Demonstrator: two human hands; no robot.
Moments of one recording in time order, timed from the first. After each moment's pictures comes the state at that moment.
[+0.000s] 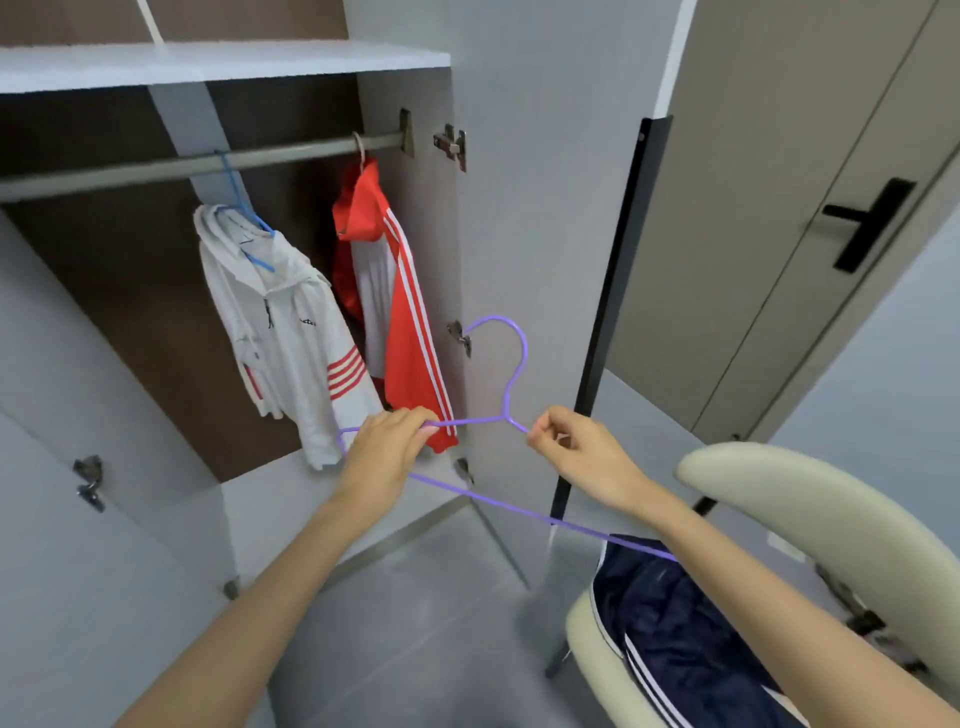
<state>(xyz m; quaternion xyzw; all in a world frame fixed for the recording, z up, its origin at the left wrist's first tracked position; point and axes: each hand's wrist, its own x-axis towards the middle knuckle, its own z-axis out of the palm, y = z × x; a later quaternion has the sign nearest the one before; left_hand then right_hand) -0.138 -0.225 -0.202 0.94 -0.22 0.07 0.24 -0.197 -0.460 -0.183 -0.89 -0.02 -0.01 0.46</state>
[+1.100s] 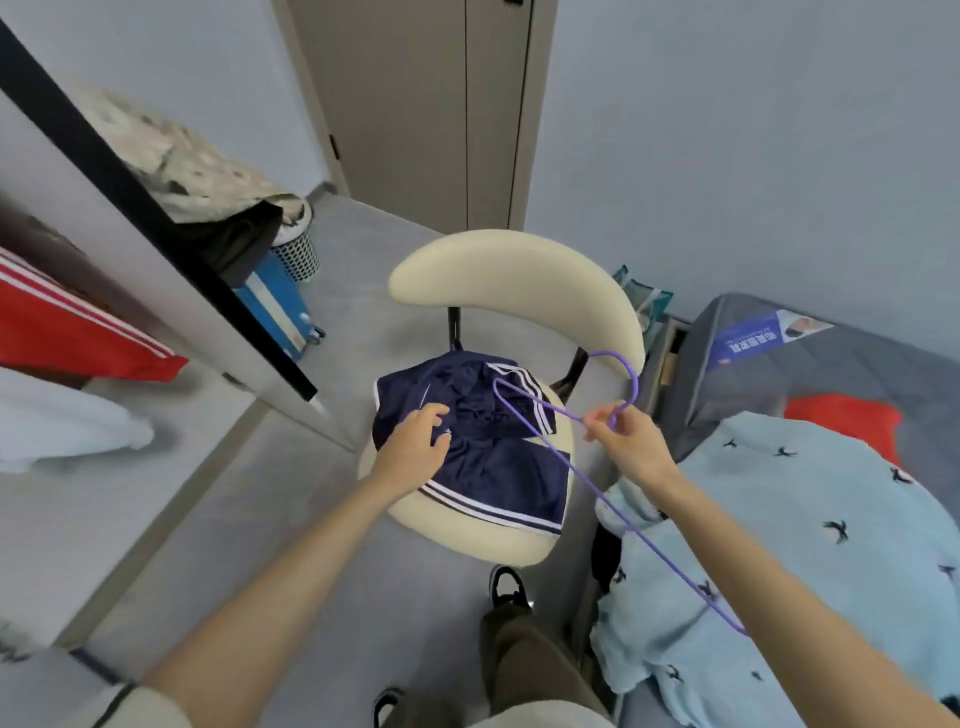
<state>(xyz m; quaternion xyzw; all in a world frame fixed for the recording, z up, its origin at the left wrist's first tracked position) -0.301 -0.575 -0.396 0.86 -0.31 -0.31 0.25 -0.489 -0.770 -0.361 -0.74 0.45 -0.06 0.50</state>
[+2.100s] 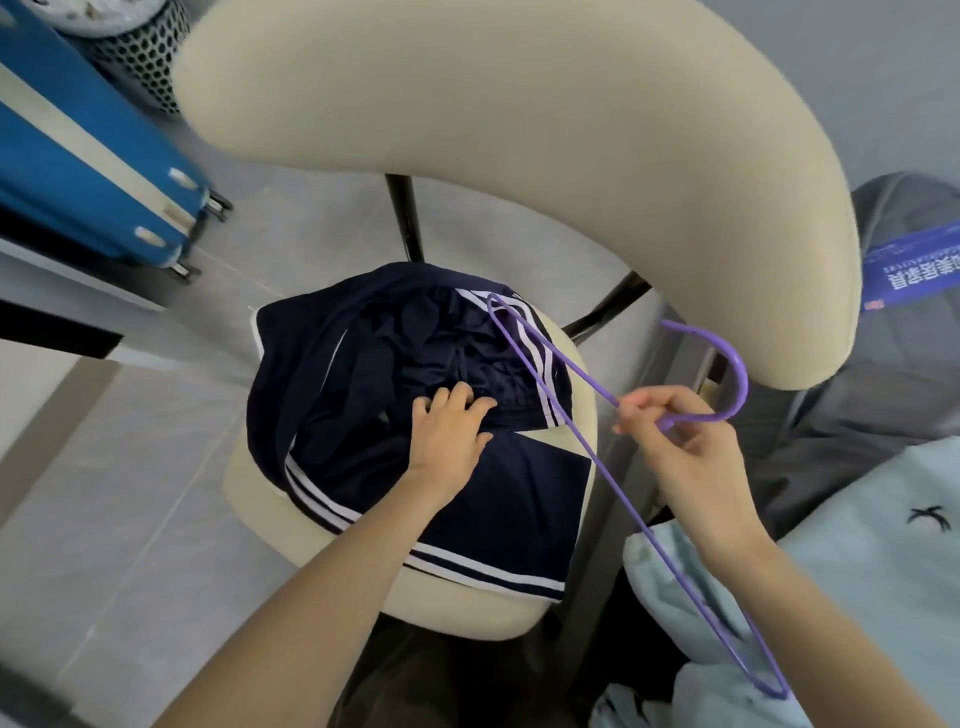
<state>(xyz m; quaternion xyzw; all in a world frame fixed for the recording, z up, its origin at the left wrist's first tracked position) -0.278 -0.736 -0.717 0.87 -0.43 -0.22 0.00 -0.426 -0.873 -0.566 -0.69 0.46 -0.11 0.55</state>
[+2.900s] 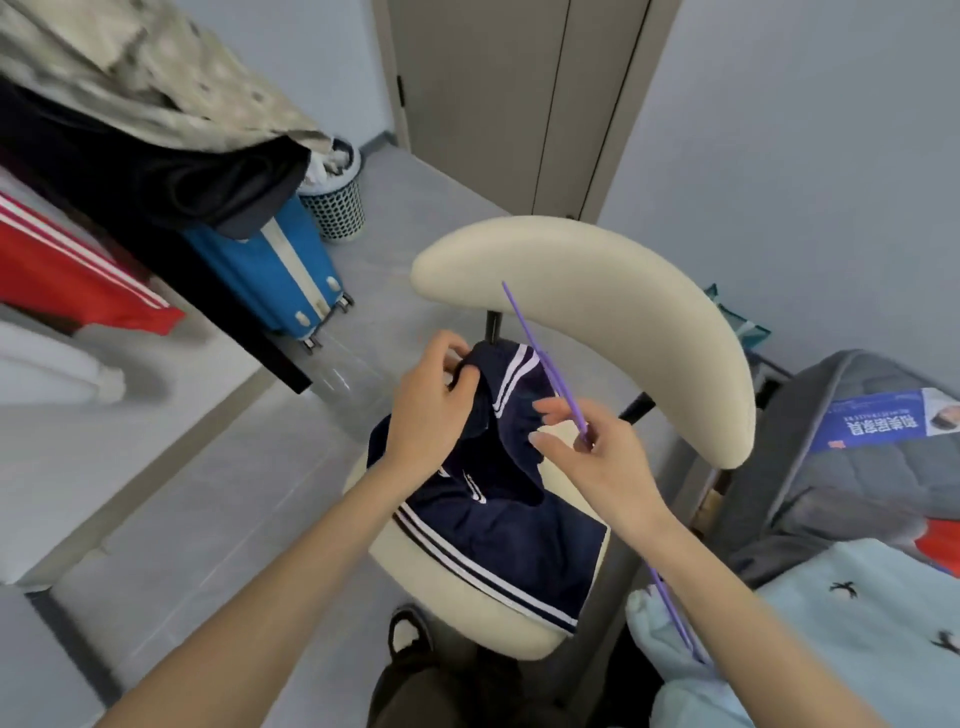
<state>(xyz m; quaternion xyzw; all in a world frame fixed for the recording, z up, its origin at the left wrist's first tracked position) -0.226 -0.674 -0.436 0.84 -0.18 -0.11 0.49 -0.362 -0.801 -0.413 -0.79 0.28 -0.06 0.54</state>
